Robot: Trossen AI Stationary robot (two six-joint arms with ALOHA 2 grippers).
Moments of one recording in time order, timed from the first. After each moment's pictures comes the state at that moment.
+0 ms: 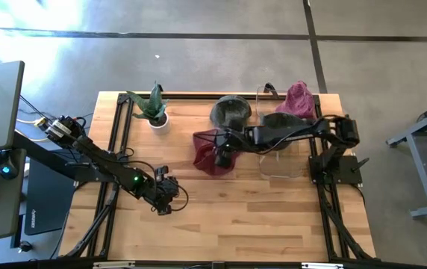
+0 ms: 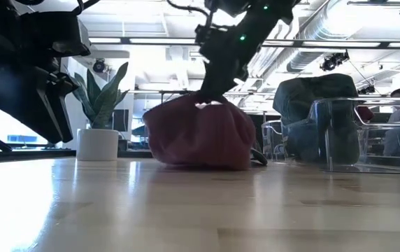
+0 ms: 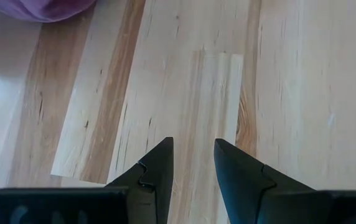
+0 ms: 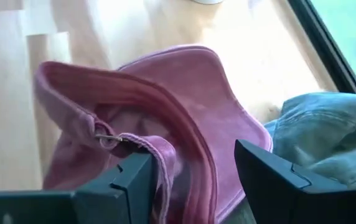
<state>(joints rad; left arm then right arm) -0.57 1.41 0.69 -0.35 -0.41 -0.61 -0.05 1.78 1.30 -0.38 0.30 0.11</state>
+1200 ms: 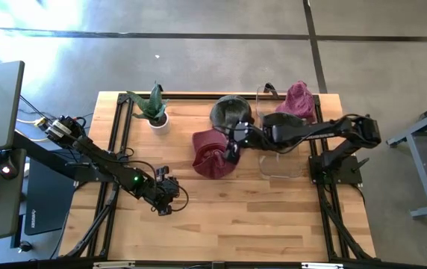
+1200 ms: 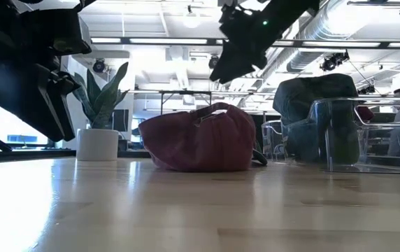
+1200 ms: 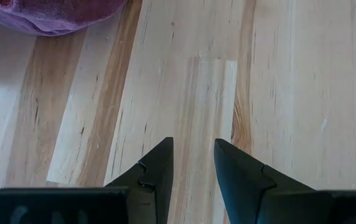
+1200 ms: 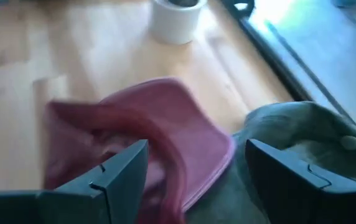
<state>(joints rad) -0.57 1.41 0.69 -0.33 -0.40 -0.60 -0.05 1.56 1.11 -0.24 0.35 0.12</state>
